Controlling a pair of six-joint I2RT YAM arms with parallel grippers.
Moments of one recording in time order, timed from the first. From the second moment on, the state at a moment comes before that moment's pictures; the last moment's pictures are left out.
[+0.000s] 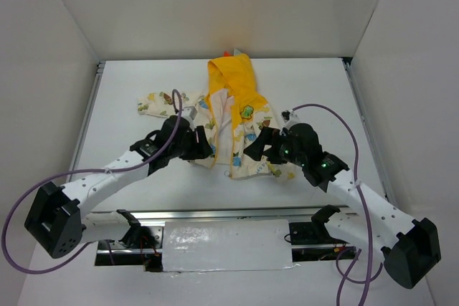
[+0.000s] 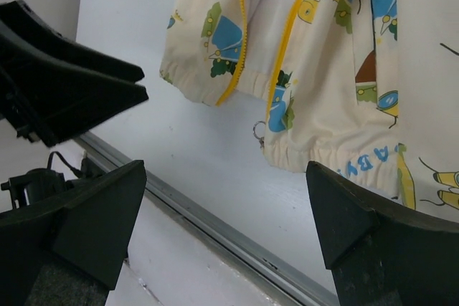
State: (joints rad) left arm -0.60 1.21 0.79 -0.28 0.02 -0.63; right arm 0.56 0.89 0.62 -0.22 -0.19 0.71
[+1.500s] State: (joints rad) left arm -0.79 1.72 1.02 -0.43 -0.25 -0.54; right arm 0.56 0.86 0.60 -0.24 -0.11 0.70
